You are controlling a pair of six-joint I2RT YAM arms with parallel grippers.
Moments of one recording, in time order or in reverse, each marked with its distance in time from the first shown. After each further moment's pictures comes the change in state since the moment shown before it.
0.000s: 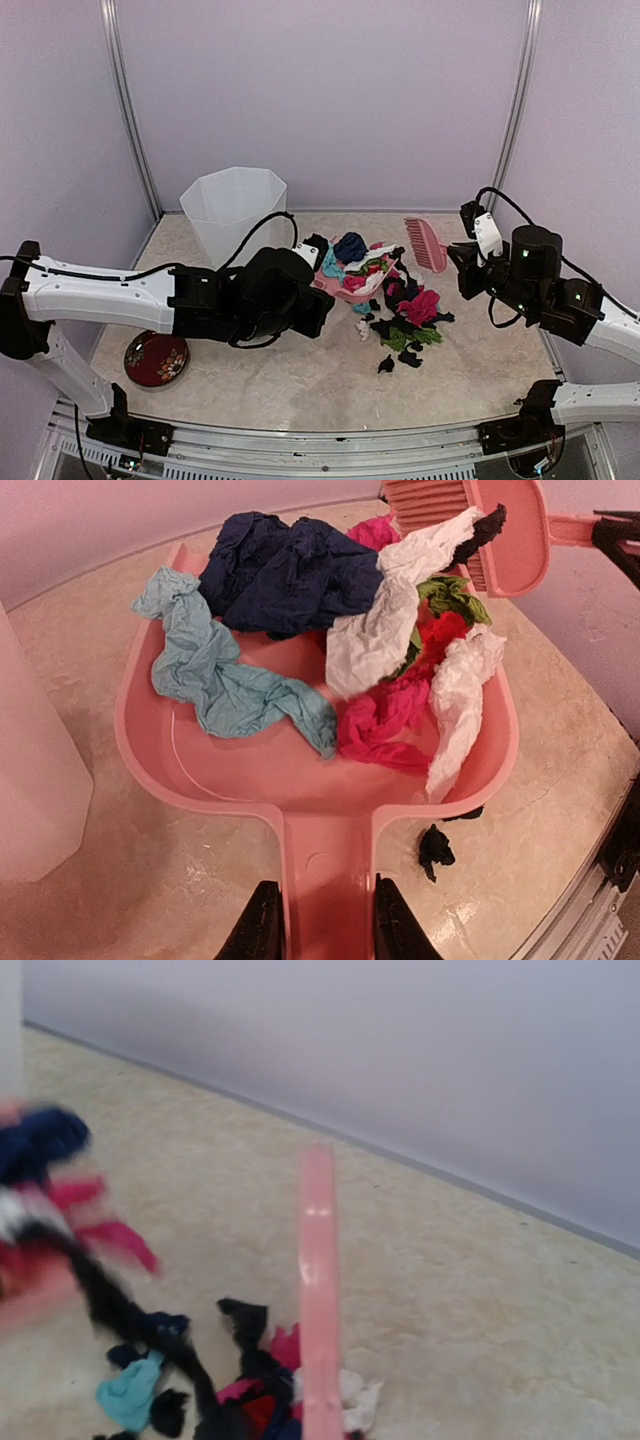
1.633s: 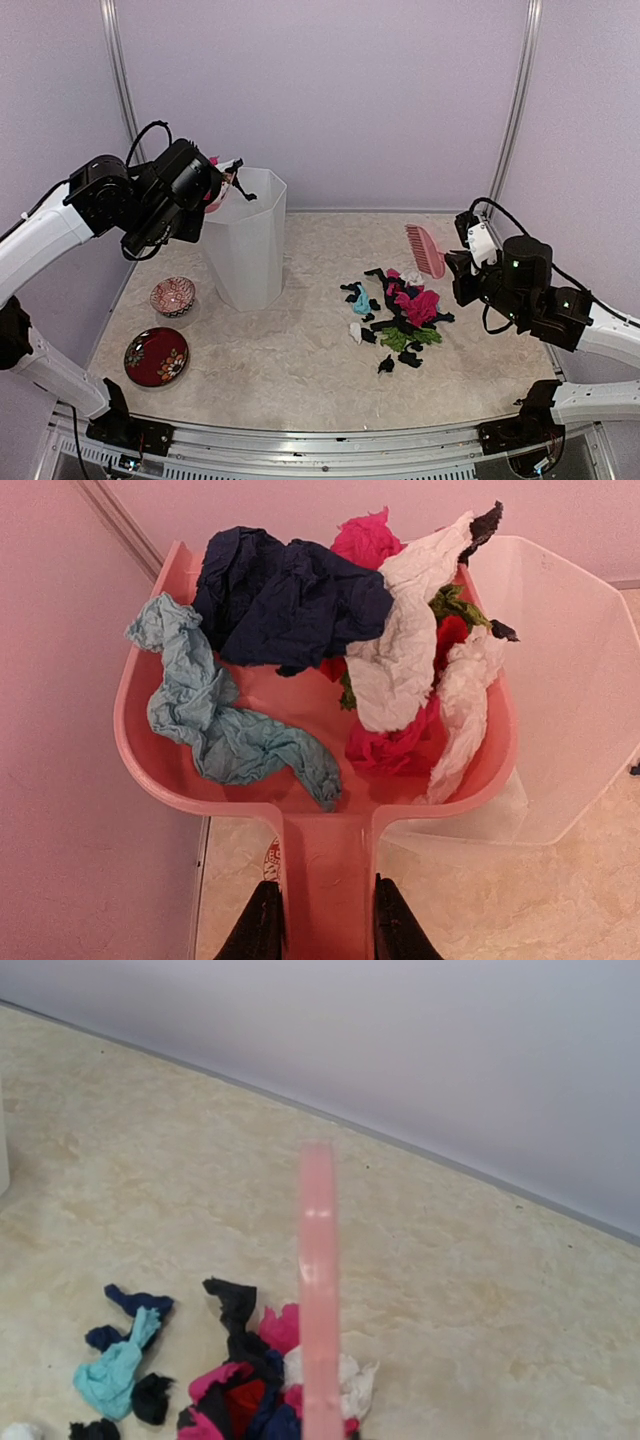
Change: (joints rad) left arm 0.304 -0.171 0.451 -0.949 -0.464 -0.010; right arm -0.003 0.021 -0.074 0.086 0.034 -0.013
